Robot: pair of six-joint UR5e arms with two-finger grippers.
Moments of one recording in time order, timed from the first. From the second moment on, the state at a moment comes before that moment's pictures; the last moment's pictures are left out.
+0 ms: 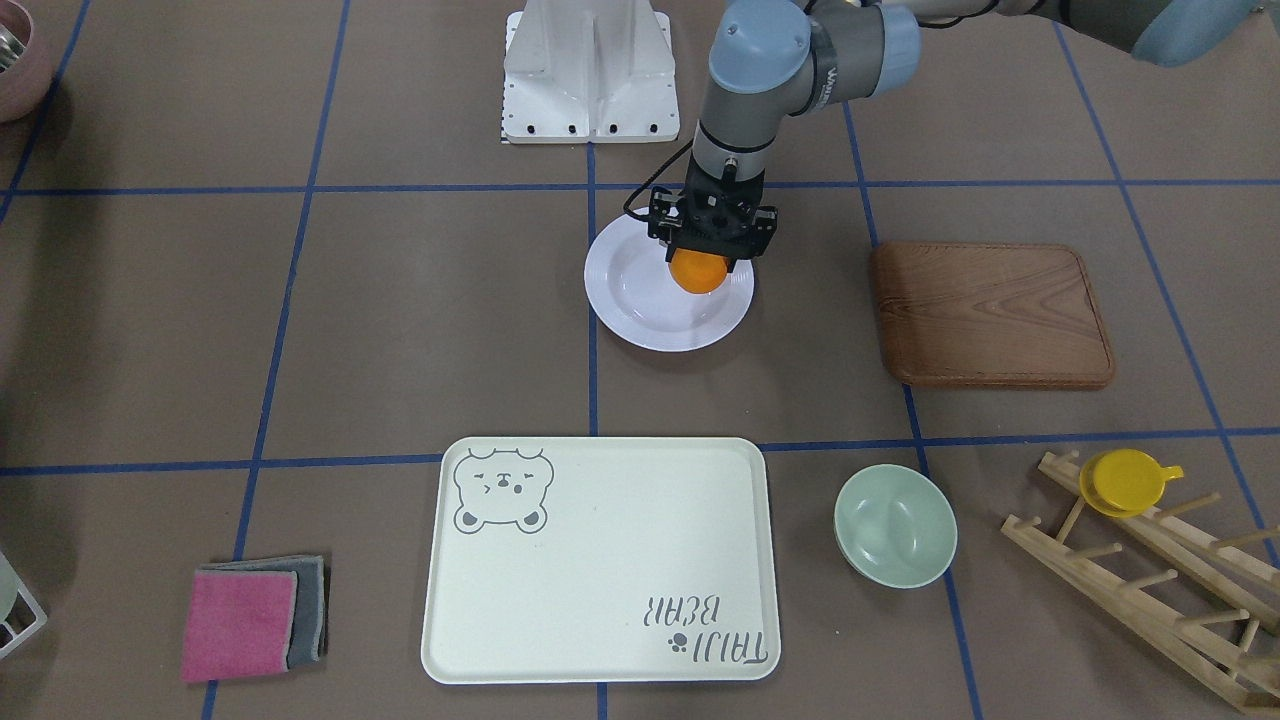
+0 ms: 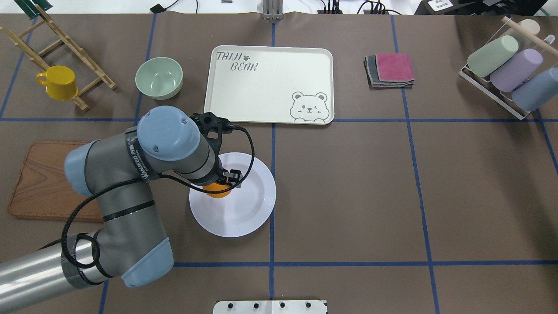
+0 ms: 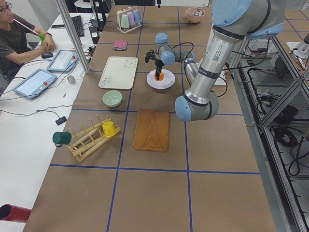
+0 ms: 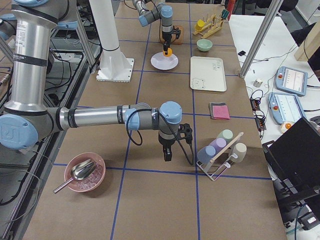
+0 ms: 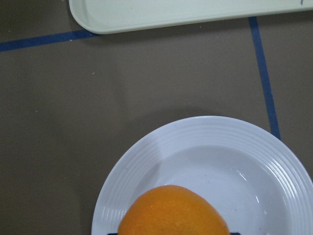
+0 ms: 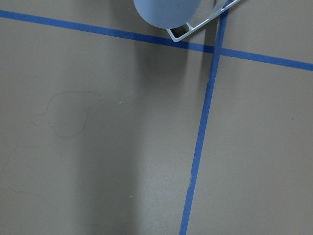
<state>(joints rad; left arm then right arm) -0.48 -2.15 -1.82 -1.56 -1.86 -1.04 1.46 -1.75 1.85 -1.62 2.35 -0.05</state>
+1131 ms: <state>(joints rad) -0.44 -2.14 -1.84 -1.56 -1.82 -1.05 1.44 -1.72 1.85 -1.61 2.47 -0.03</state>
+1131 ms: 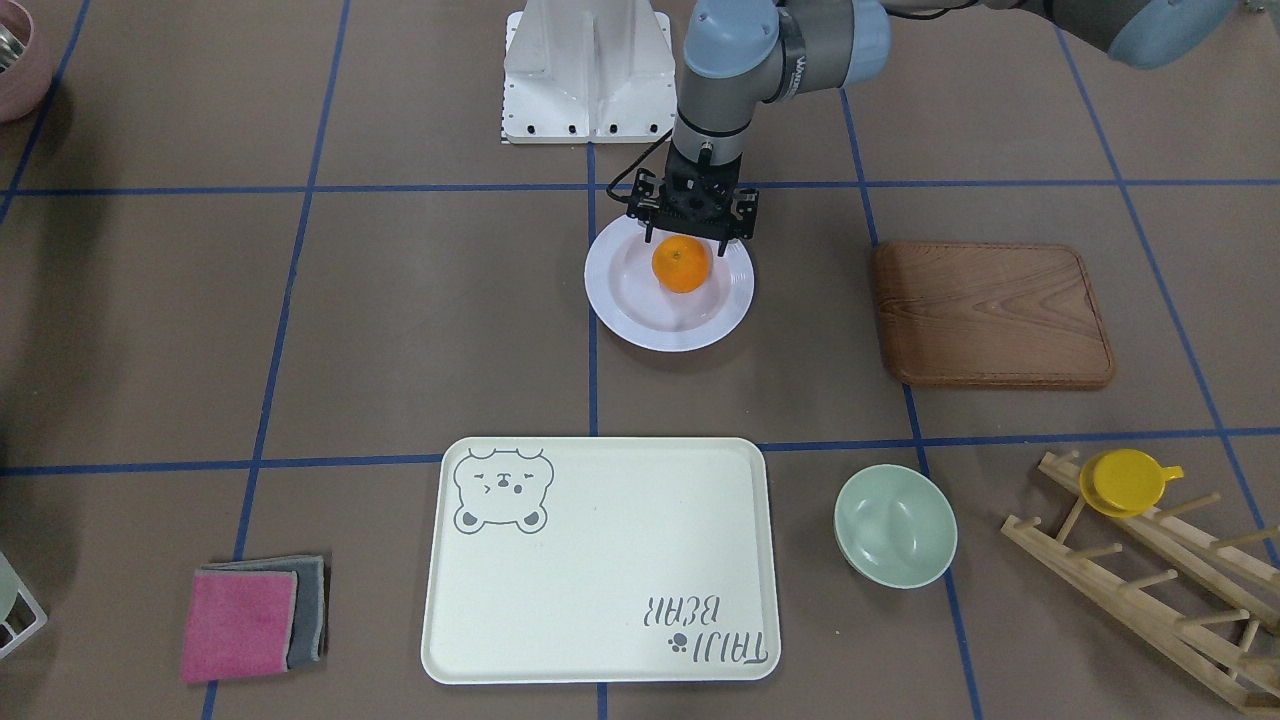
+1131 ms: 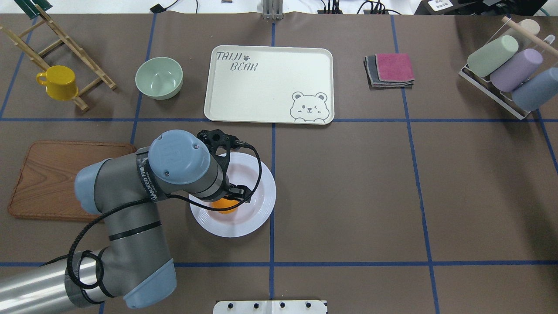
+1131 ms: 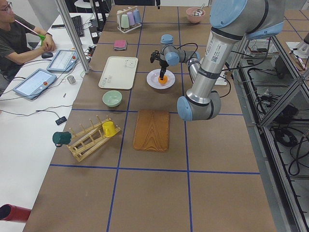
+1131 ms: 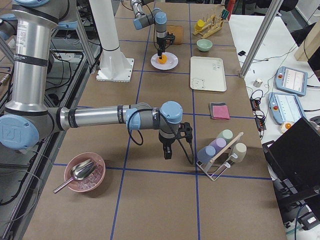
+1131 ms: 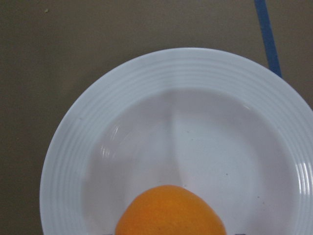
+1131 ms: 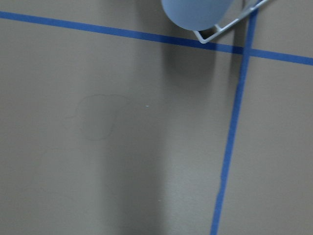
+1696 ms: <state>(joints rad) -0.47 -2.14 -1.85 -1.59 -1.83 -1.01 1.30 -1.63 1.85 -1.60 2.70 0.10</state>
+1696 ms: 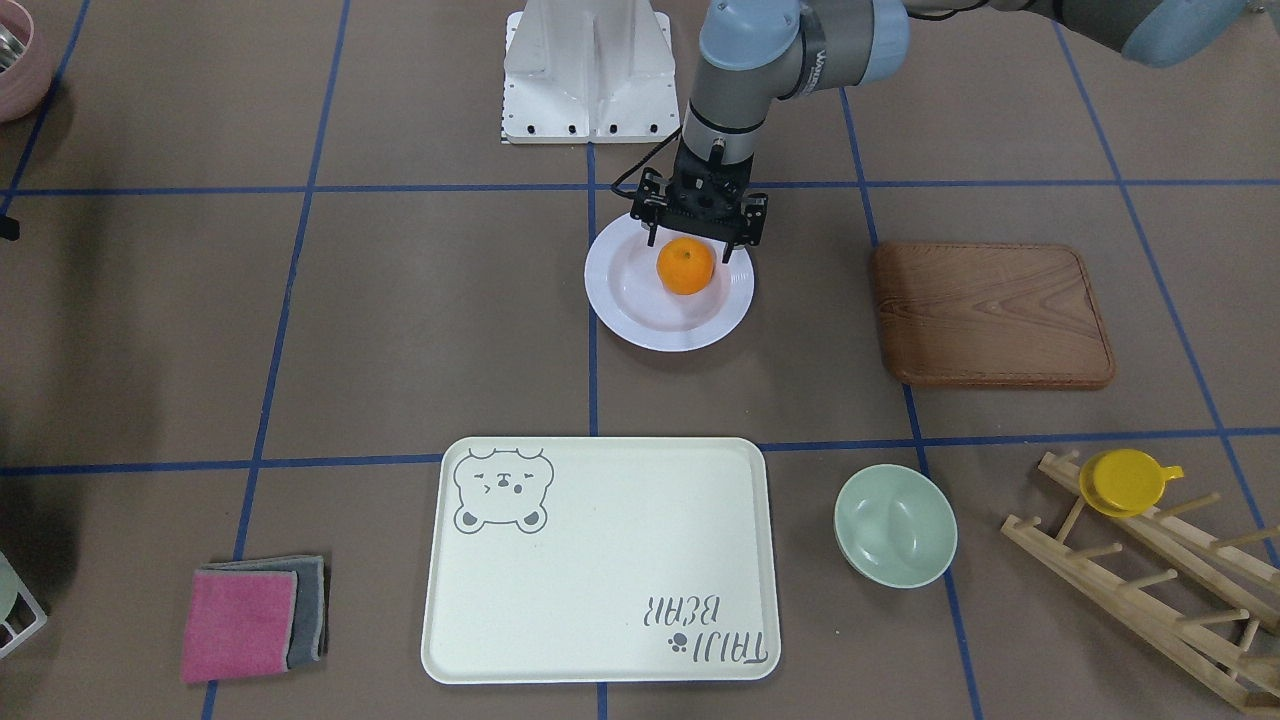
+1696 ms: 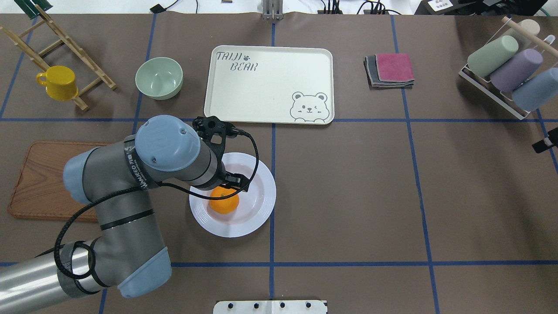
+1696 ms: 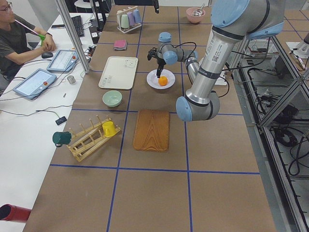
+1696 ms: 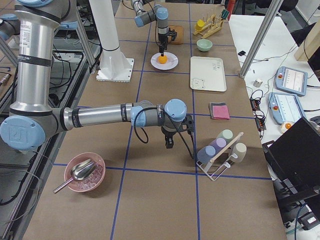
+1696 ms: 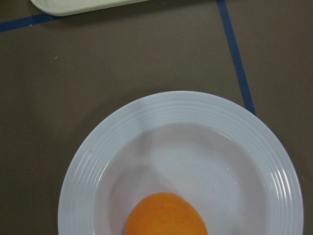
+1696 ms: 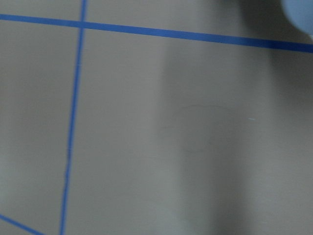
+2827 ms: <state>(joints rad) -0.48 -2.14 -1.86 -1.61 -1.83 -1.01 1.06 -1.34 1.71 -1.56 2.84 0.17</state>
